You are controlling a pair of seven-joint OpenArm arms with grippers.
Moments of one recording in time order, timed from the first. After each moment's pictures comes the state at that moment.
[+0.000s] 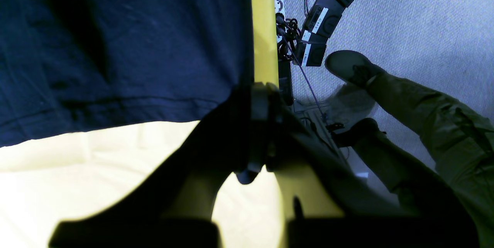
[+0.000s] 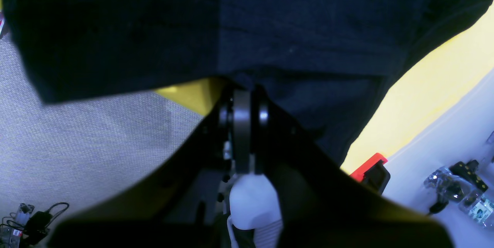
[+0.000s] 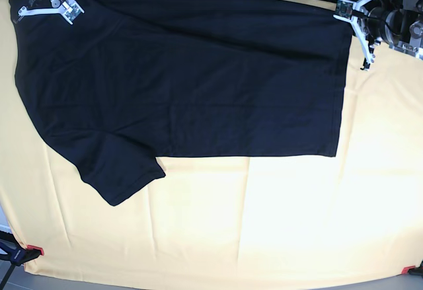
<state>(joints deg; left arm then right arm) 6.9 -86.4 41.5 126.9 -21.4 -46.6 35.5 -53.8 42.6 1.2 125.0 -1.5 6.1 -62.7</state>
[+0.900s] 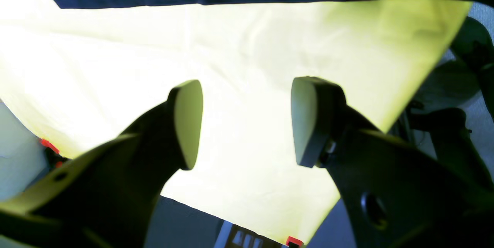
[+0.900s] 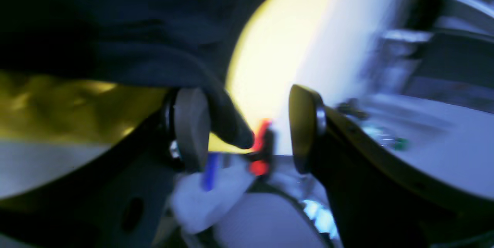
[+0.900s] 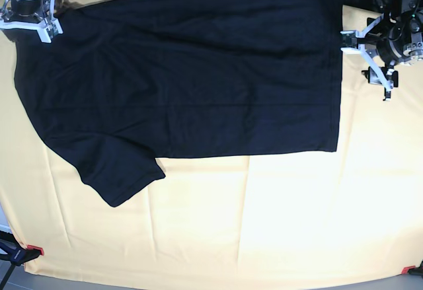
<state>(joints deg) 6.6 -86.5 41.5 126.5 -8.7 -26.2 41.5 -54.1 42.7 1.3 128.2 -20.1 -6.0 -66.2</state>
